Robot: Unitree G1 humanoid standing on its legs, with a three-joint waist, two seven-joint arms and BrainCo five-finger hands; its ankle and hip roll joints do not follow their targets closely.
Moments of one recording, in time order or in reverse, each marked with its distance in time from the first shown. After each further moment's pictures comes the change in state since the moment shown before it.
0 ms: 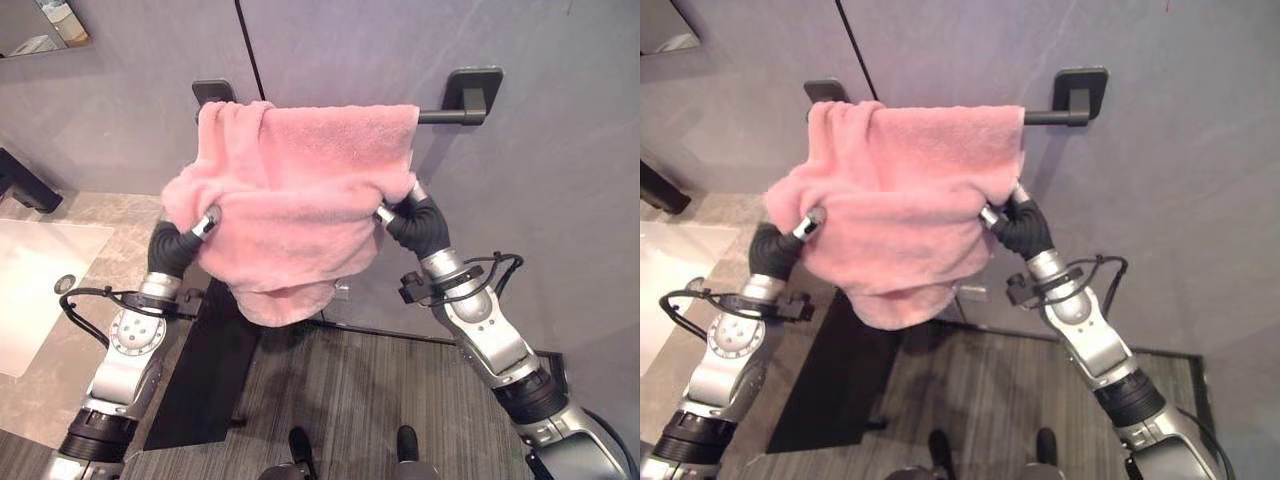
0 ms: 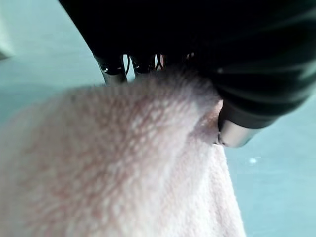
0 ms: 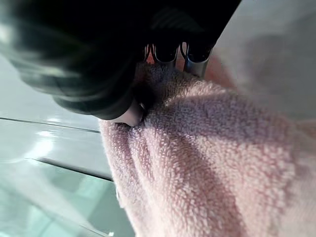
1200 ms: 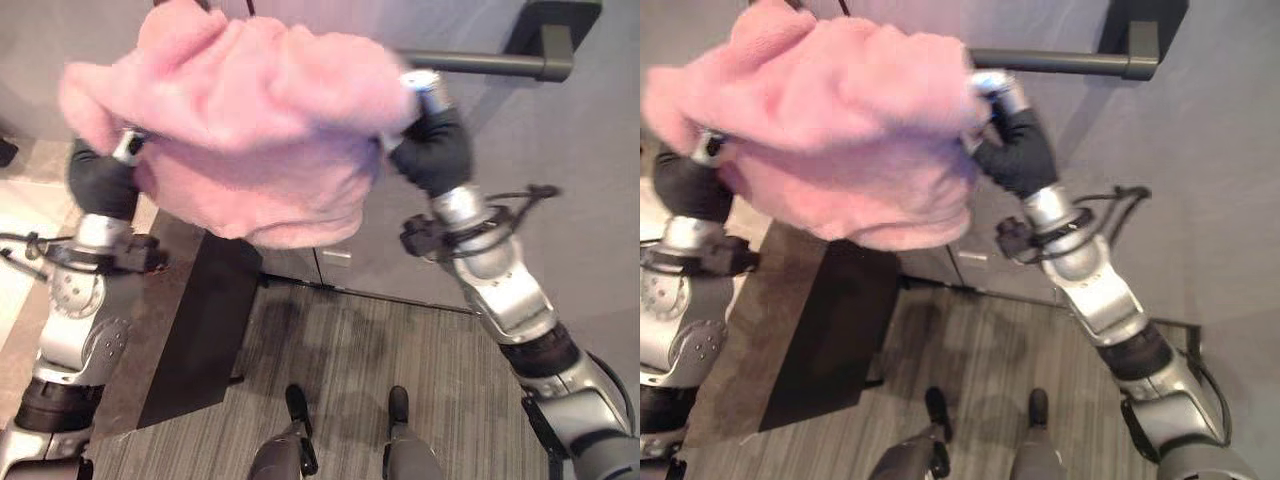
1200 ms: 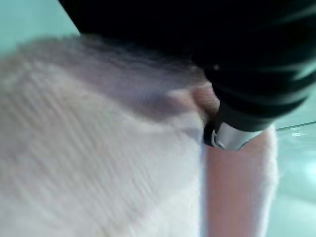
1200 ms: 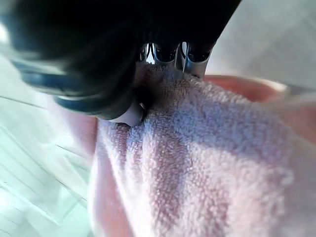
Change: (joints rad) left arm -0.090 0.108 0.110 -0.105 -0.243 -0.058 -0.068; right arm -0.202 -0.026 -0.020 -0.082 -0.042 -0.004 -0.018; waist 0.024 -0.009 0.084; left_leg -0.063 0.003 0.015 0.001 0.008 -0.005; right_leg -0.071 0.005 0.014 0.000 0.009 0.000
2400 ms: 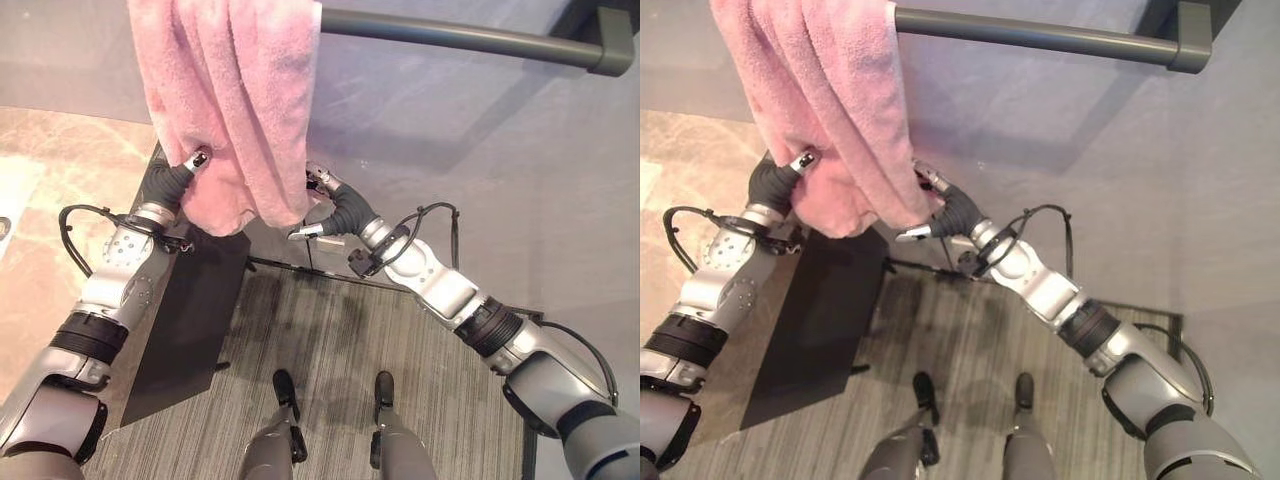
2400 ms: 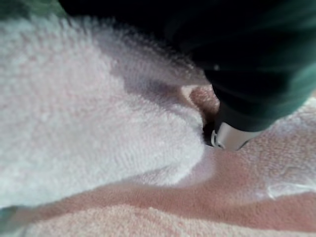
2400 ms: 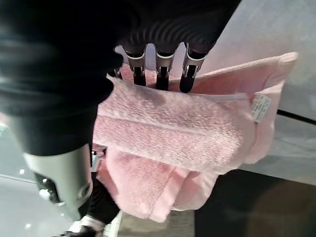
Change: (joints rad) left arm -0.398 0.086 -0.423 0.608 -0.171 0.113 -0.030; right arm -0.229 0.045 0.397 0.509 0.016 0.122 0.039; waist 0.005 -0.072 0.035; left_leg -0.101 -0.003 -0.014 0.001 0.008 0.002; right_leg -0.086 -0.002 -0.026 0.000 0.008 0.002
